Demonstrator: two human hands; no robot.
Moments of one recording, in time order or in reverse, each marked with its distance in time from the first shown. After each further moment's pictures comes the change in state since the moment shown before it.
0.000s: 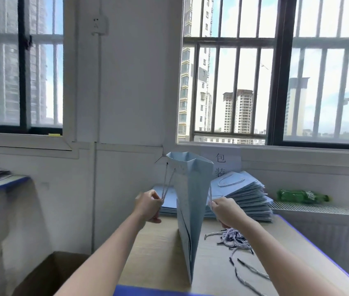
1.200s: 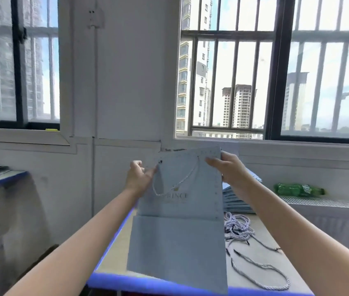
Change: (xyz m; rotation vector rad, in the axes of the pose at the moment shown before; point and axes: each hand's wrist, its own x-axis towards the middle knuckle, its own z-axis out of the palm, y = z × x) left_hand 0.003 0.044 -0.020 -0.045 0.260 0.203; right_hand -0.030 -0.047 -0.075 0.905 0.134 -0.223
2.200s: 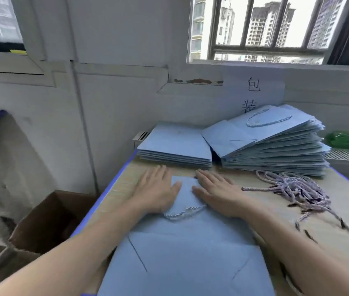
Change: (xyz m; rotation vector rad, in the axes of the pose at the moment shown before) left_hand 0.005 -0.143 0.086 1.041 -0.634 0.058; right_hand 0.054 0.220 0.059 -1.069 -0.604 0.111
